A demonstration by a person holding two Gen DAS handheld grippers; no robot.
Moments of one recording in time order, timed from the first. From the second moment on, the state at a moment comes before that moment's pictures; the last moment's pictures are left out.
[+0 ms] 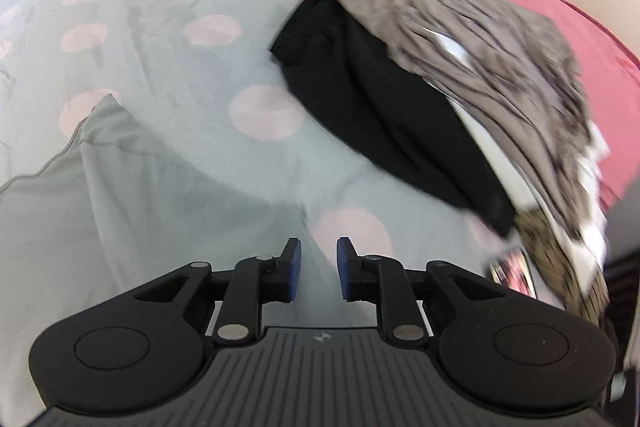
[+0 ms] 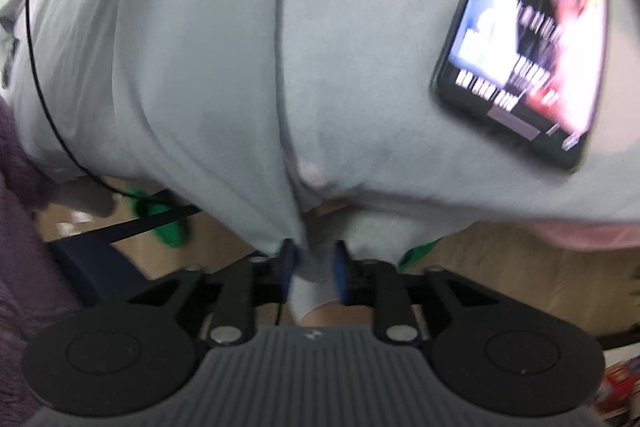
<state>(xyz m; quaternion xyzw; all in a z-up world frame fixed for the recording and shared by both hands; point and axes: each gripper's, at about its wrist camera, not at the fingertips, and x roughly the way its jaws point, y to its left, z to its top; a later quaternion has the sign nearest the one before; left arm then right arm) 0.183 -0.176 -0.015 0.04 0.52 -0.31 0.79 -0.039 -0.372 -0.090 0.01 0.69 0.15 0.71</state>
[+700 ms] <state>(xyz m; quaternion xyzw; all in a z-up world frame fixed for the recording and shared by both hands) -0.019 -0.145 -0.060 0.10 0.59 -0.39 0.70 -0.064 -0.279 -0.048 -0.09 0.55 0.24 0.79</state>
